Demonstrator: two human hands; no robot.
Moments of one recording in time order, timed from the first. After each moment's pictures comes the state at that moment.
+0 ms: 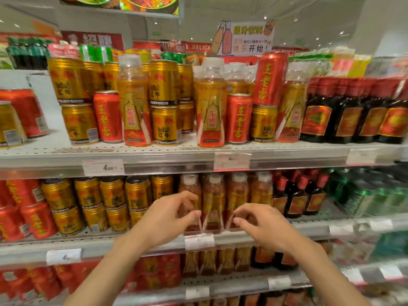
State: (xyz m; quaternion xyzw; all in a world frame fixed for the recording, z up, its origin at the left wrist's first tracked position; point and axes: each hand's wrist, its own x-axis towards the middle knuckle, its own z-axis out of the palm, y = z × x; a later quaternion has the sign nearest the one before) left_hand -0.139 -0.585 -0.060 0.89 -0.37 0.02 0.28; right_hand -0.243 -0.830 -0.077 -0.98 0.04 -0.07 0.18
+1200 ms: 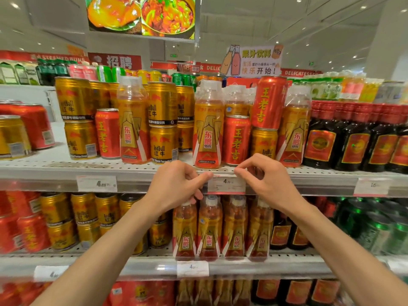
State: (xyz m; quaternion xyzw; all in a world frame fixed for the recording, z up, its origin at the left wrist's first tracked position) left_hand -0.117 -0.641 0.023 0.86 -0.31 0.14 0.39; right_hand -0.174 -0.877 0.013 -0.89 -0.11 -0.38 0.25
